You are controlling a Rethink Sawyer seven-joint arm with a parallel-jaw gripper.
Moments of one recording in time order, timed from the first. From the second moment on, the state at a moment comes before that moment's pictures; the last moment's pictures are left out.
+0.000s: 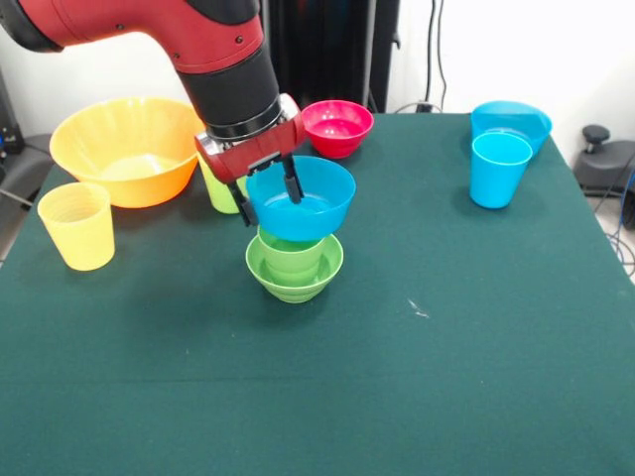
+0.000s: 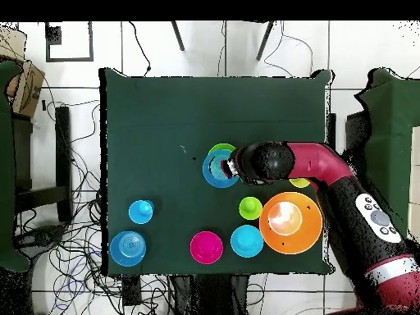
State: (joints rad) arm -0.89 -0.50 0.73 1.63 -0.56 0.81 1.31
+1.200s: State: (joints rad) arm -0.89 -0.49 0.73 1.63 -0.57 0.81 1.31
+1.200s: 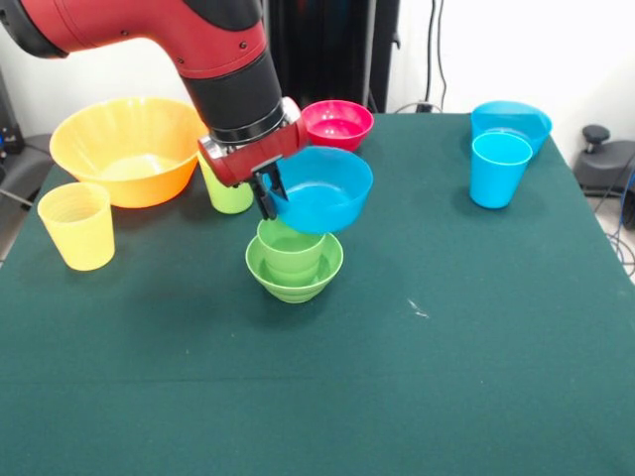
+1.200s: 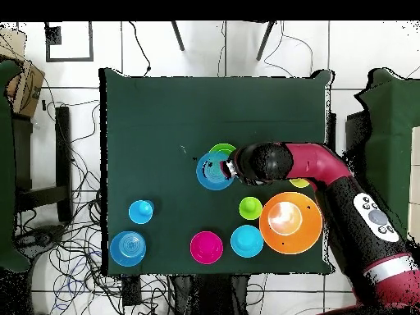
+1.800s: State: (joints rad) arm -0.88 -0.49 0.73 1.62 -0.58 0.81 1.31
